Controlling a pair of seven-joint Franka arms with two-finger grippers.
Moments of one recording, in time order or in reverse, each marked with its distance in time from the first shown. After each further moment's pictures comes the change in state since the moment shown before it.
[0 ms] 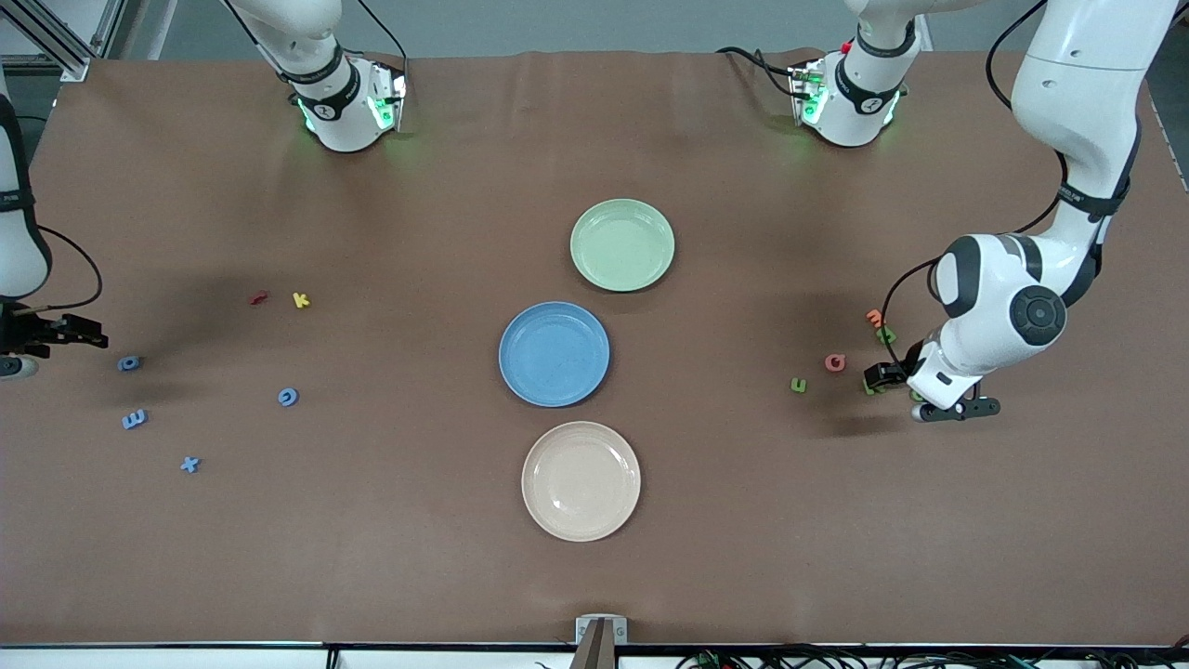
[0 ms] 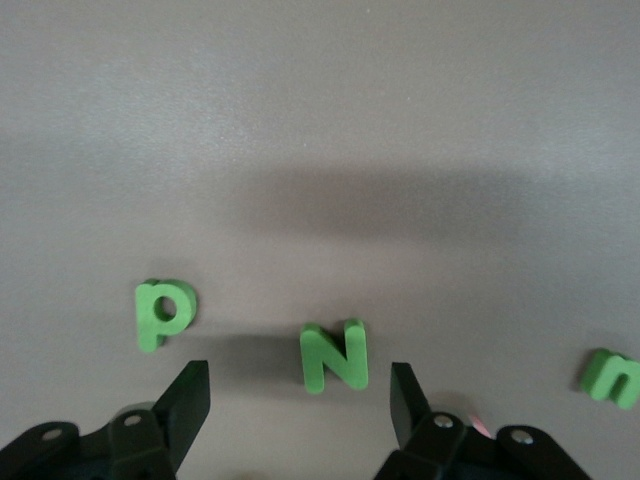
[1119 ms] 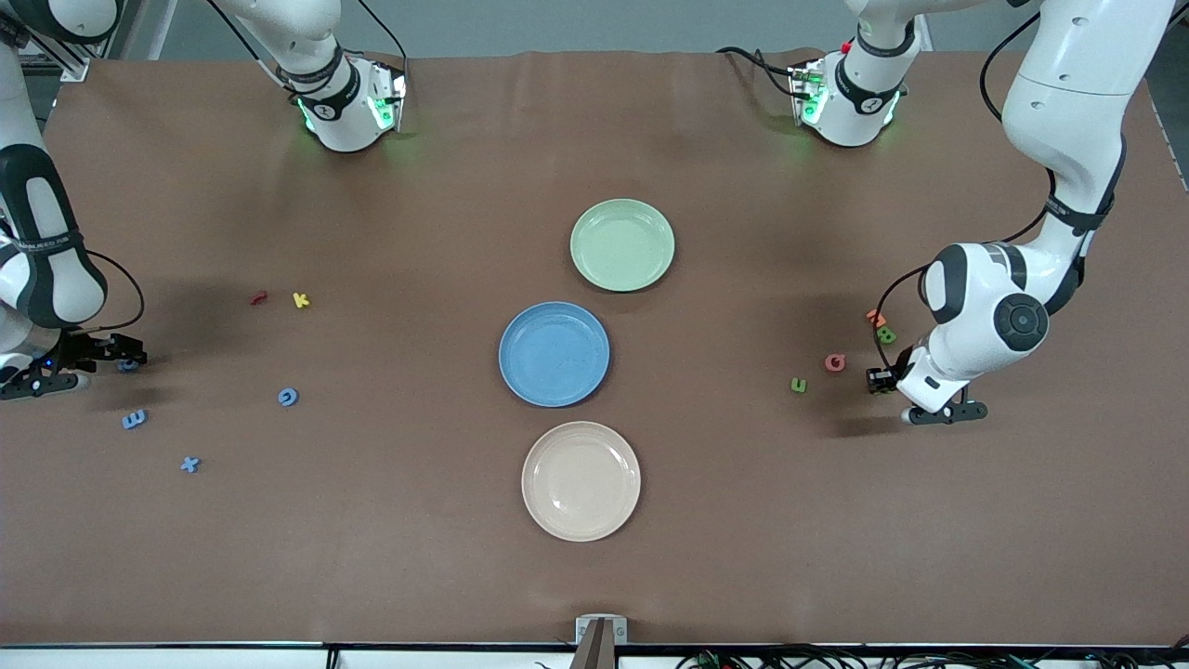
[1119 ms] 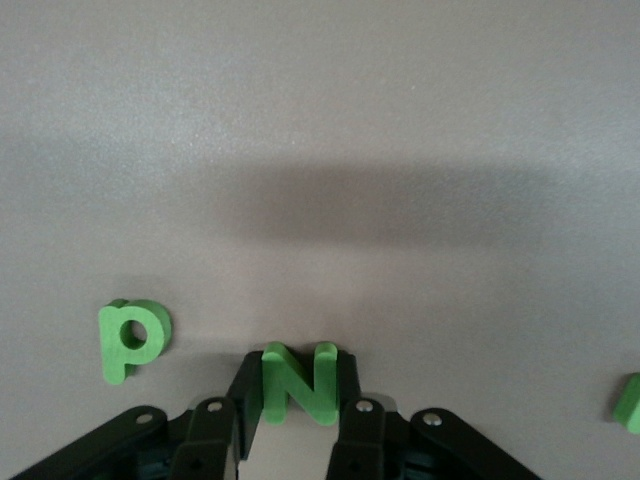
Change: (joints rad) left arm -0.004 0.039 0.000 0.005 0.009 0.035 0.000; right arm -0.028 0.163 0.002 0.006 0.000 0.142 -0.016
